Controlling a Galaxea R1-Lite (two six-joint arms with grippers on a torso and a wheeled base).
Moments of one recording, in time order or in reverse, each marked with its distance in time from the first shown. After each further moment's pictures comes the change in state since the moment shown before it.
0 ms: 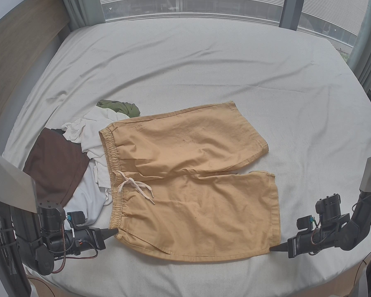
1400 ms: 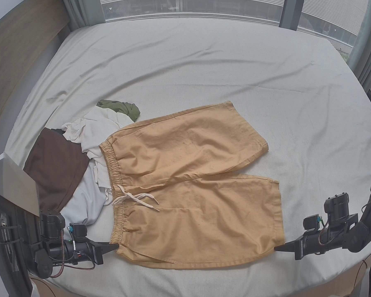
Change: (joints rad) left arm 0.027 0.047 0.063 0.003 -0.121 0.197; right arm -0.013 -0.125 0.055 0.004 0.027 -0.065
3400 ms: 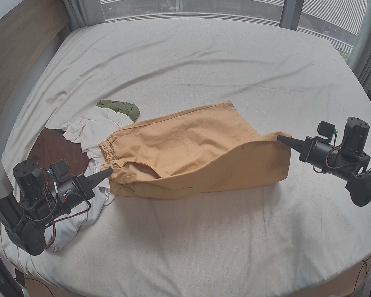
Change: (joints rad) left arm -0.041 -0.333 -0.296 -0.001 0.096 -0.485; right arm -0.001 -0.112 -0.527 -0.187 -0.051 0.377
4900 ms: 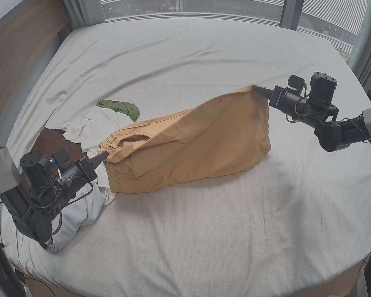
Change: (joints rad) left arm 0.023 0.084 -0.146 0.000 0.140 0.000; right arm 0.039 0.304 -0.775 0.309 -0.008 0.012
